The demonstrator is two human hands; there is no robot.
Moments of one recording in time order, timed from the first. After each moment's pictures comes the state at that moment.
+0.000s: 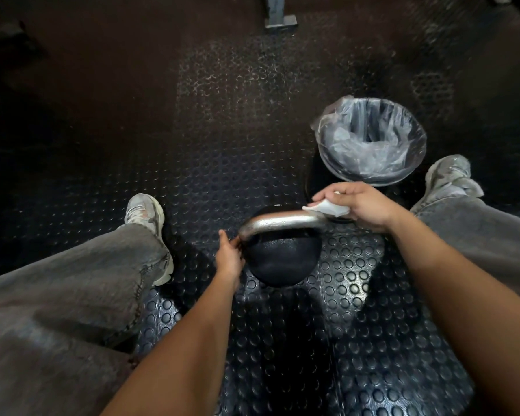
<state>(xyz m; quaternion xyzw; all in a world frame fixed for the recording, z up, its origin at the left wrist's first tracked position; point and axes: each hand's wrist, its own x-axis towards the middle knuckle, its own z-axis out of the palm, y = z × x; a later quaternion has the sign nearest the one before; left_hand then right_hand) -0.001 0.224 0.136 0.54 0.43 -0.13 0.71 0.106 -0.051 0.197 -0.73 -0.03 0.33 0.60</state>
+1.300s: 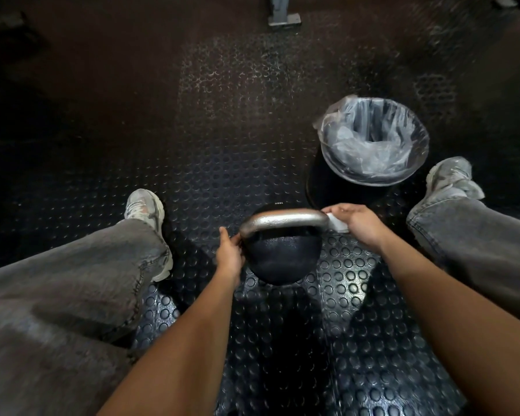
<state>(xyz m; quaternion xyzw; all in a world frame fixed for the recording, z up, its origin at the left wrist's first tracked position) -0.001 0.227 0.132 0.53 0.43 -0.13 0.72 0.076 -0.048 0.158 -0.79 0.09 0.26 0.55</state>
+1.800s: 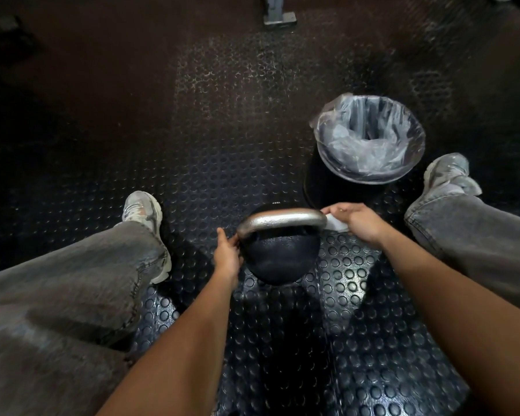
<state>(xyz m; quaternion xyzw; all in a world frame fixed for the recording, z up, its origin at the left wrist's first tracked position) 0.000 0.227 0.125 0.53 0.44 -0.13 0.72 0.081 -0.060 0.151 -0.79 0.07 0.29 0.54</state>
